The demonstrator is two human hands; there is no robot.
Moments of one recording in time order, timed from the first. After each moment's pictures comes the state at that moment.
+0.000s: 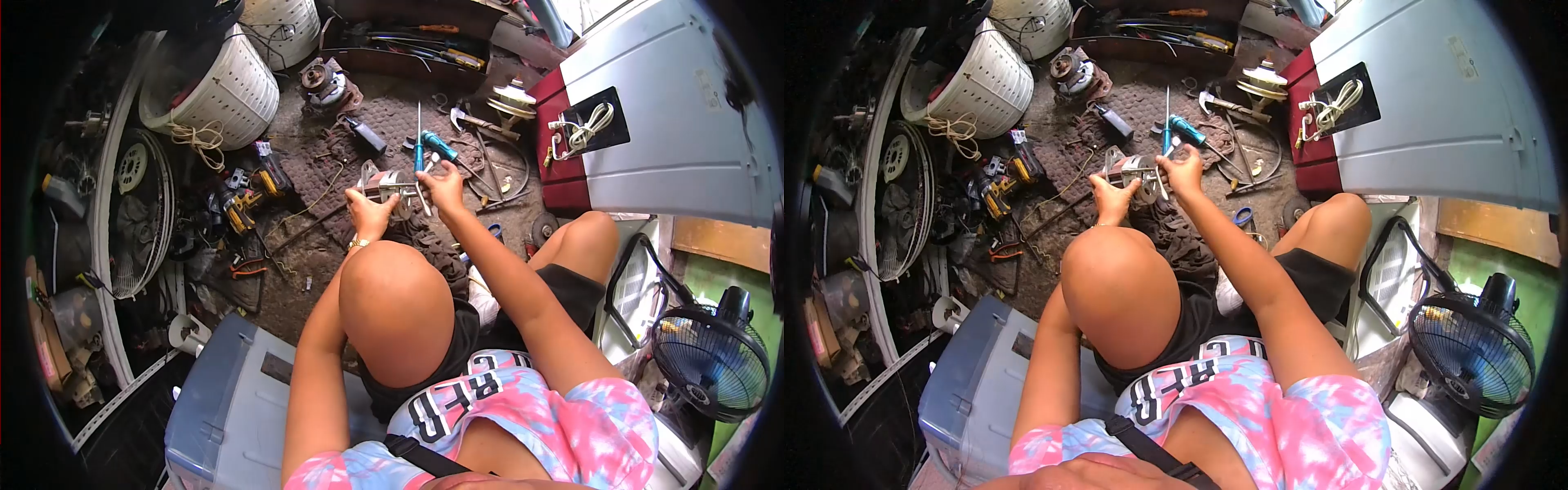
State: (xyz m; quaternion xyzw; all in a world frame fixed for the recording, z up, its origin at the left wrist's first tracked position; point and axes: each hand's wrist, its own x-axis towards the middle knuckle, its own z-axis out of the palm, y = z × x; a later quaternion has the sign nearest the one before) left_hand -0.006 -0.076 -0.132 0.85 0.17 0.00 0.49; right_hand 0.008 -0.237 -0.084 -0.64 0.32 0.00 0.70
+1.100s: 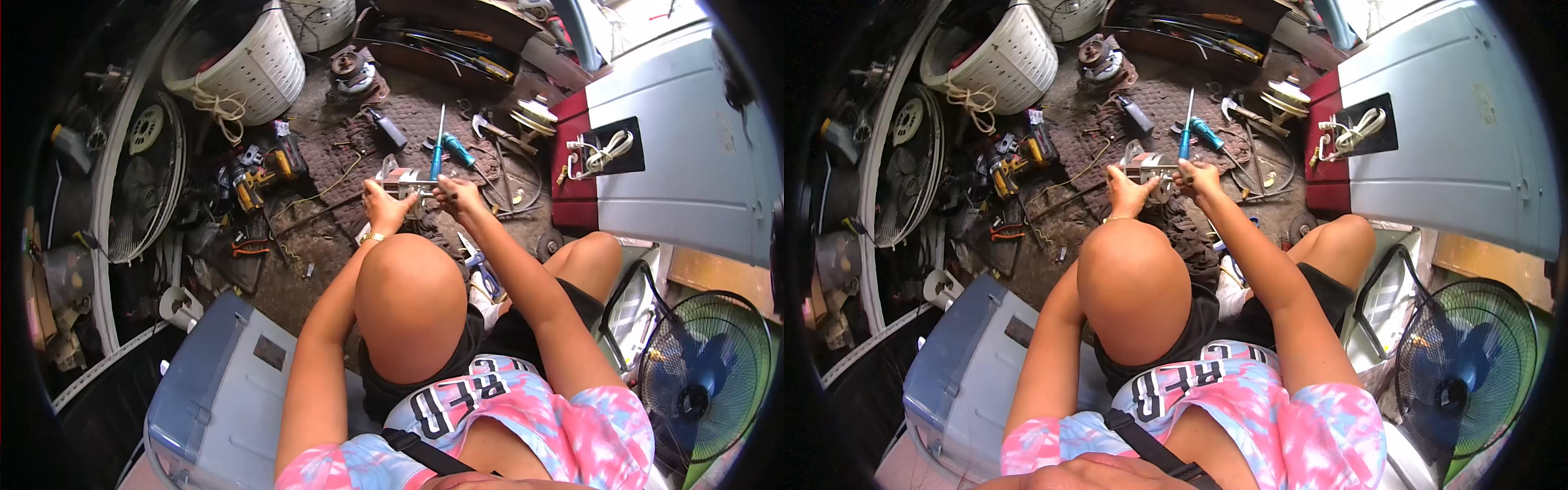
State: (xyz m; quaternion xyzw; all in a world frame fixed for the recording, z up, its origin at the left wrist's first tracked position) left_hand -0.010 -0.083 -0.103 0.87 0.19 -0.03 0.44; right_hand 0.010 -0.265 -0.103 -0.49 0.33 0.22 0.78
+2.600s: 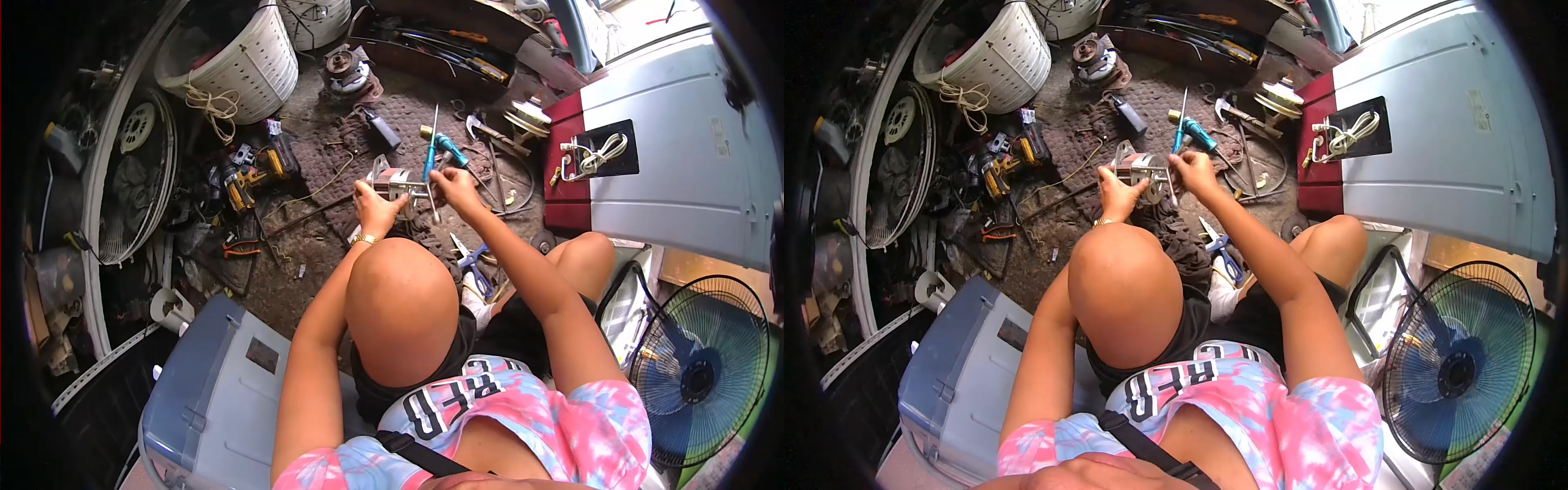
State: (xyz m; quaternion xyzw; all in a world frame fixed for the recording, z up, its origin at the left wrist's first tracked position) left_hand -0.009 -0.075 -0.115 0.88 0.17 0.00 0.45; right_hand 0.025 -0.265 -0.081 -0.75 0.14 0.20 0.62
